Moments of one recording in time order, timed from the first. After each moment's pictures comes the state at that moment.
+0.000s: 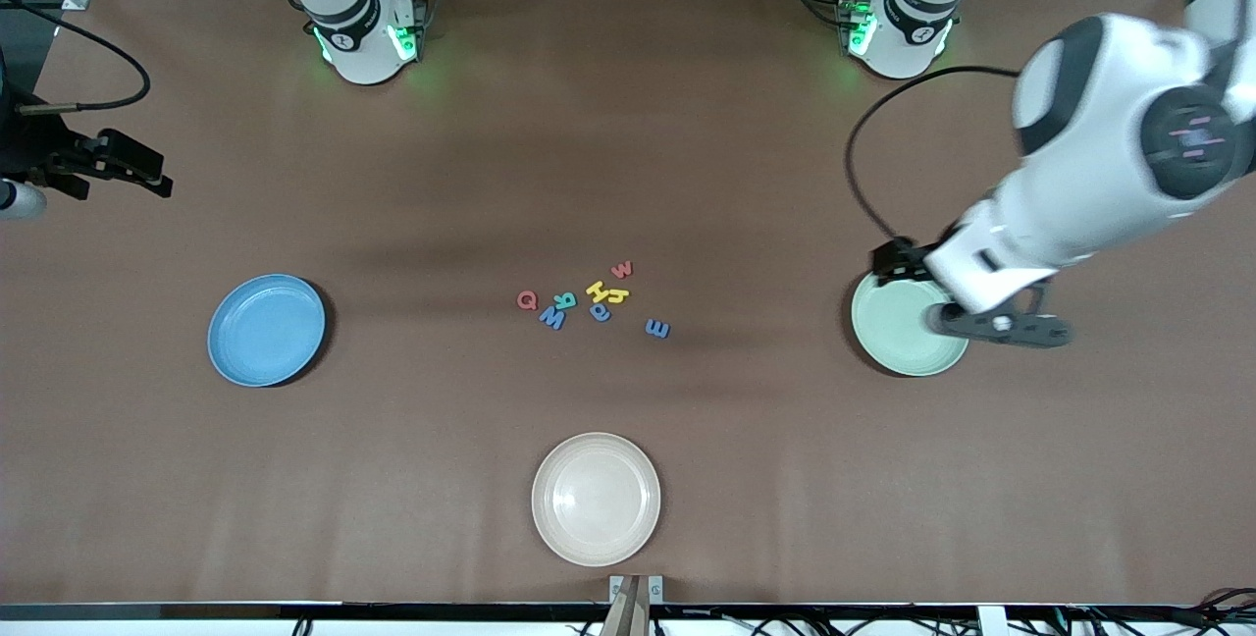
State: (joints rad) left arm -0.28 0.36 -0.07 -1.40 -0.07 1.74 -0.21; right arm -0.01 -0.03 -0.03 -1.65 0.02 1.56 -0.05
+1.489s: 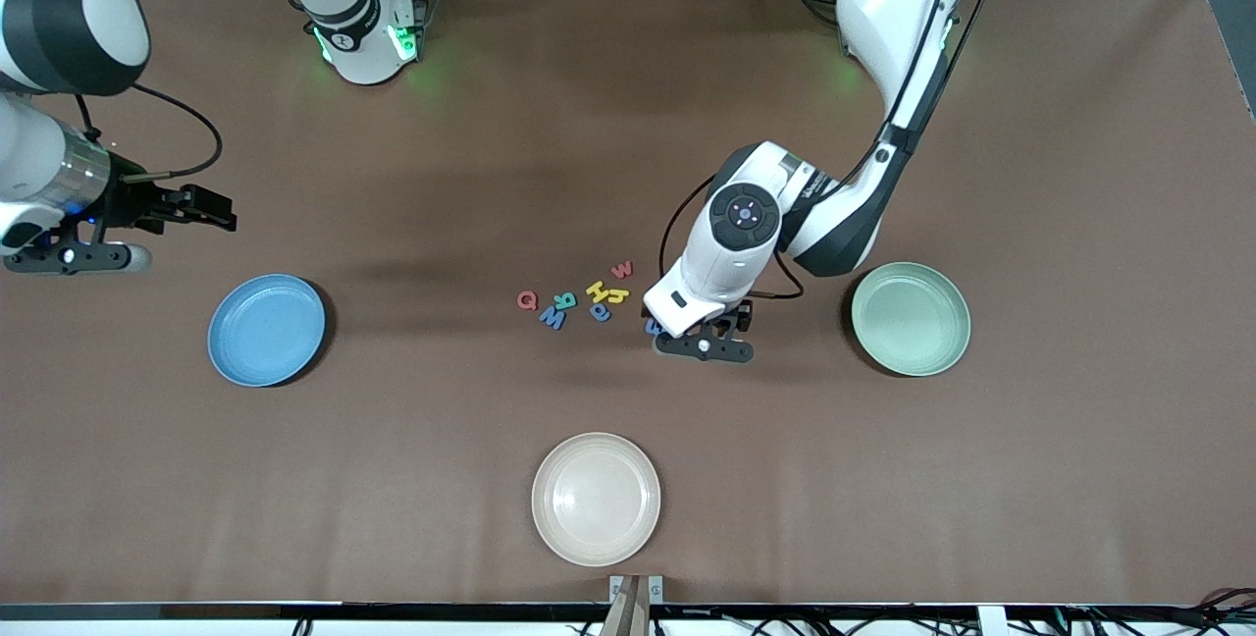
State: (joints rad) left arm -0.59 0.71 -0.07 -1.43 -0.01 2.24 -0.50; right arm 0.01 0.04 -0.03 -1.82 0.02 1.71 -0.05
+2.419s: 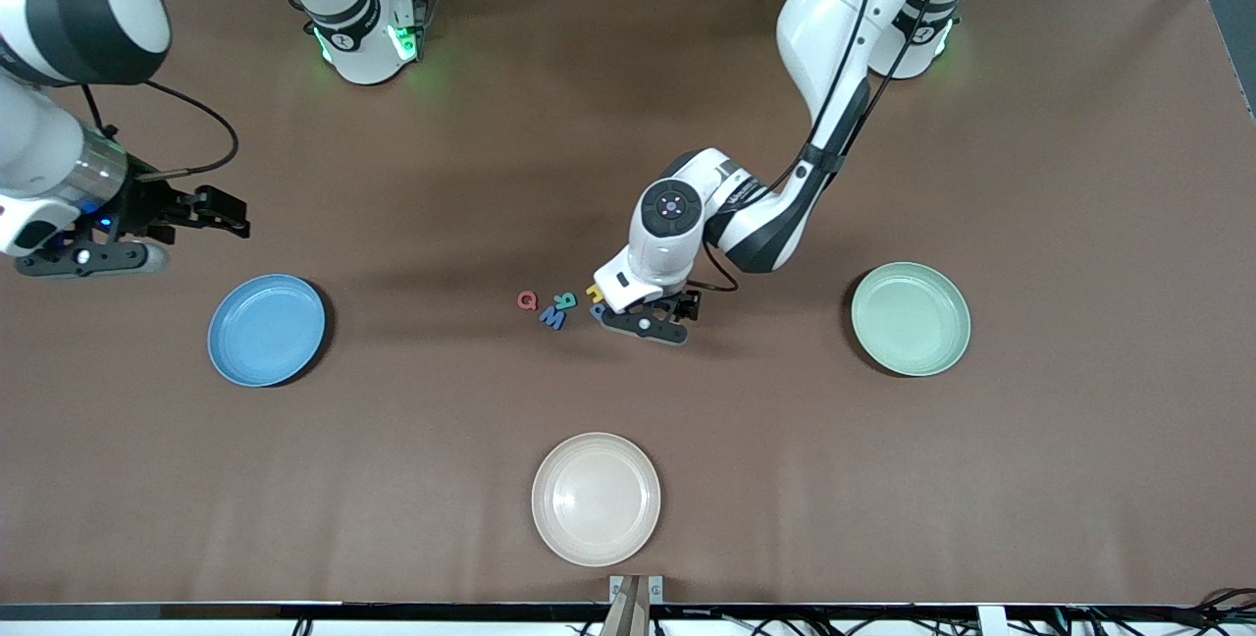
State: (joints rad) left arm -0.70 0.84 -0.07 -1.43 0.08 2.37 -0.51; right arm 0.07 0.04 -0.03 -1.78 0.02 1.74 -0.03
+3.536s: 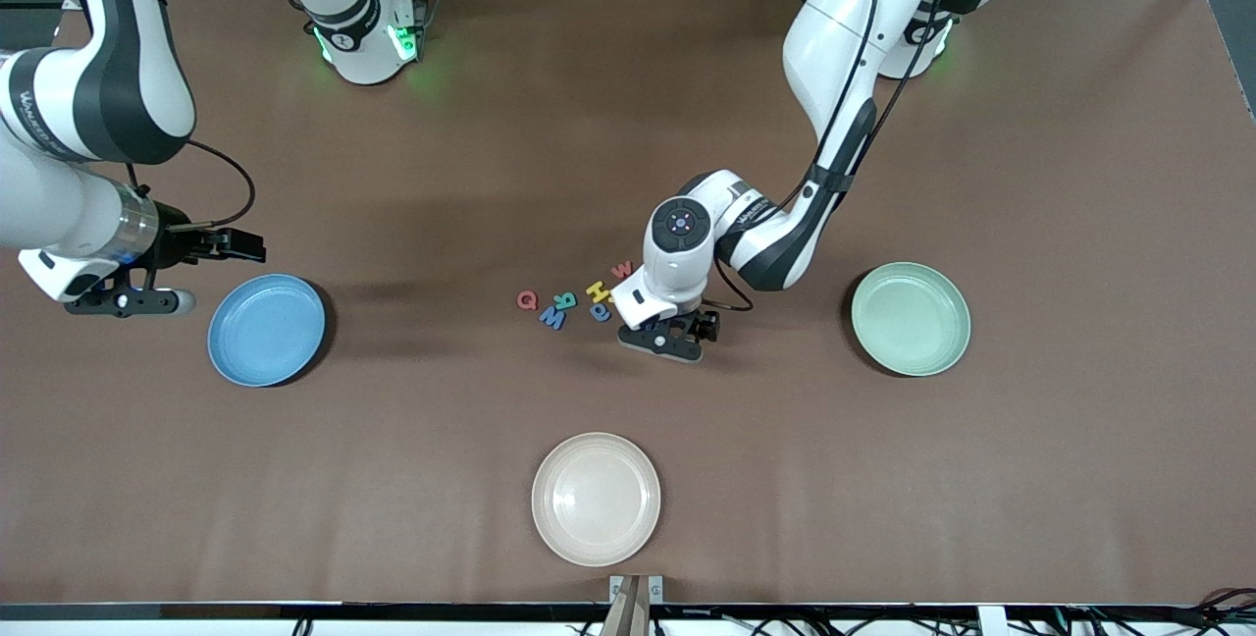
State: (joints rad) left arm -0.66 0.86 -0.06 -1.43 0.12 2.39 -0.51; right arm 0.03 0.15 -0.04 -1.82 0.02 1.77 -0.02
